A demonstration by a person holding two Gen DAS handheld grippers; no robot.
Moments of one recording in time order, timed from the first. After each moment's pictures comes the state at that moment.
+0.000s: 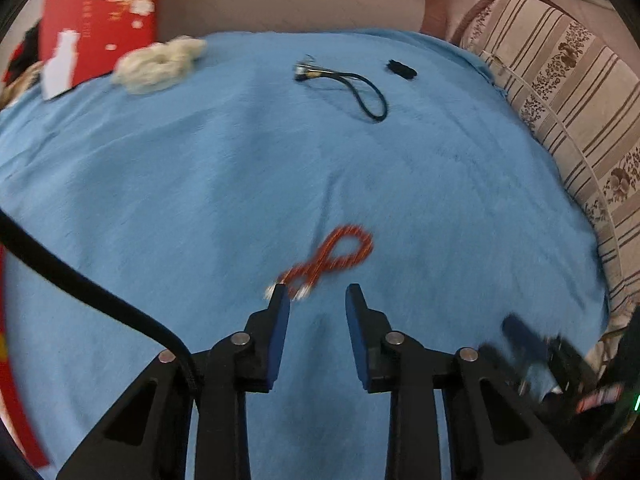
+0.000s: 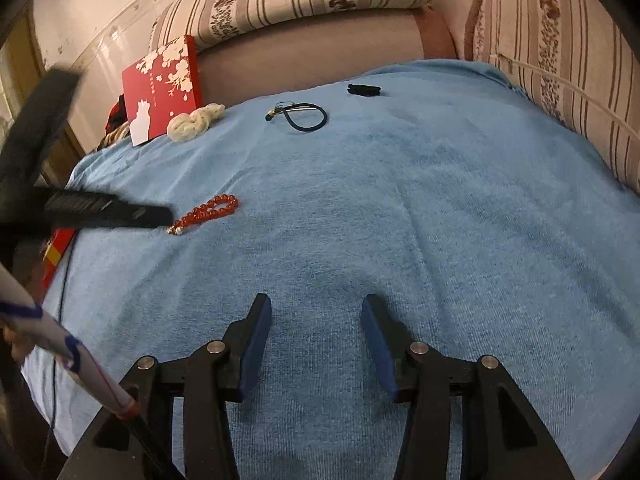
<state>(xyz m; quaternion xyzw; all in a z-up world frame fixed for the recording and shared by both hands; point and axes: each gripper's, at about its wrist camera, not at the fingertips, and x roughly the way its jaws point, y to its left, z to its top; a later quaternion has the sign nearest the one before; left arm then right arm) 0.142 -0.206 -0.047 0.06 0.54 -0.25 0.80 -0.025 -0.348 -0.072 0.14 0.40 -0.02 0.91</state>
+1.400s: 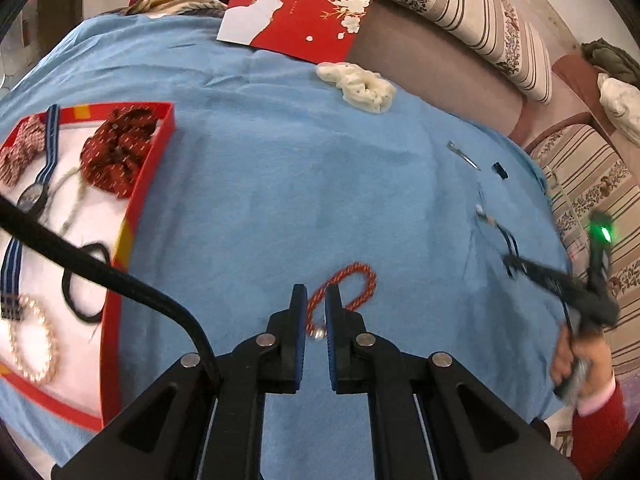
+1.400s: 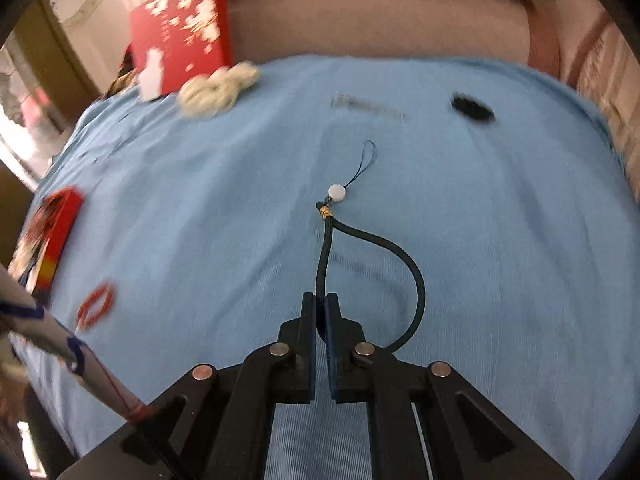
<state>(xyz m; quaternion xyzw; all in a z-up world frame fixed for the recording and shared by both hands) 0.113 0.003 -0.026 -0.09 0.51 -0.14 0.84 0.115 -0.328 -0.046 0.09 0.52 0.07 0.85</state>
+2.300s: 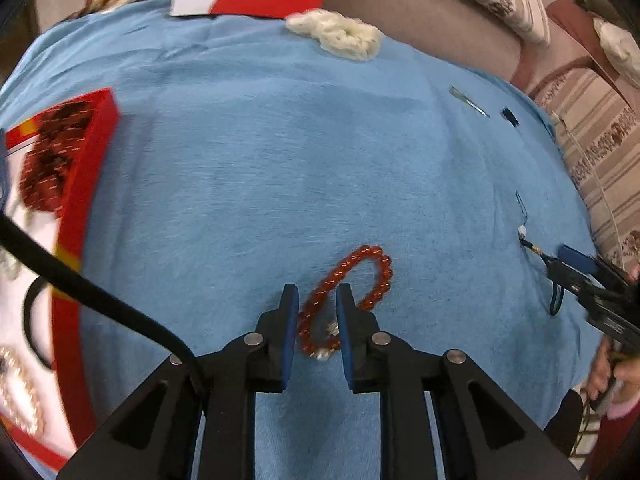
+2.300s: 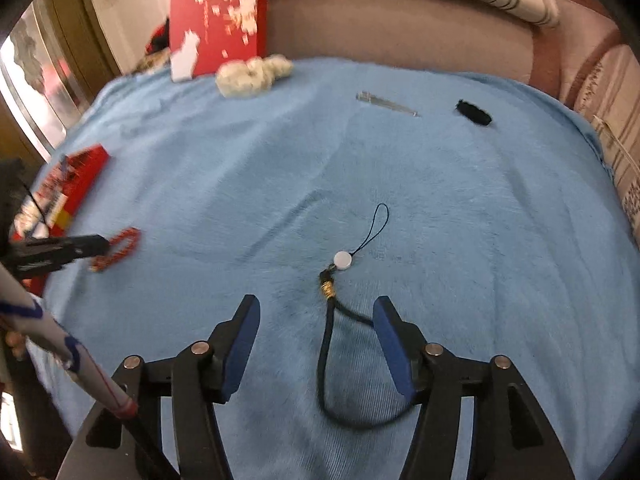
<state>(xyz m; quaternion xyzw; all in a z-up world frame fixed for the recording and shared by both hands) 0.147 -0.031 -0.067 -0.02 0.55 -0.18 0.81 0.089 -0.303 -0.044 0.03 0.50 0.07 0.86</state>
